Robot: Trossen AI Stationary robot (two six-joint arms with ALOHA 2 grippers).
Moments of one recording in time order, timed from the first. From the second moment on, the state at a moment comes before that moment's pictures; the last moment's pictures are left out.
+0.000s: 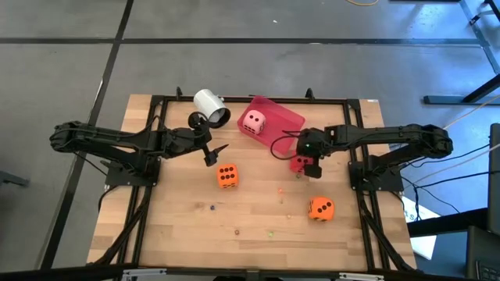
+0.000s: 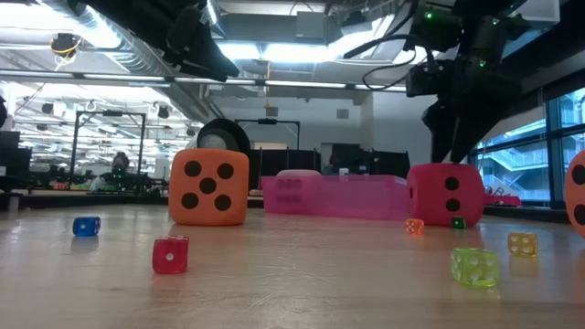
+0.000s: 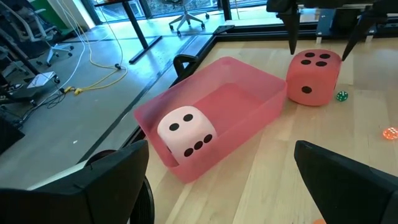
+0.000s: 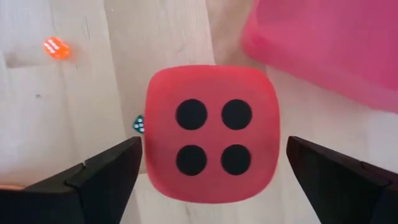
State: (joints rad) left arm 0.05 0.97 0.68 -0.06 -0.50 0.04; right arm -0.12 1.28 0.82 -0.79 0.04 -0.01
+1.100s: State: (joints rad) left arm 0.05 0.97 0.68 -0.06 -0.50 0.04; right arm -0.12 1.34 0.82 -0.74 0.01 0.04
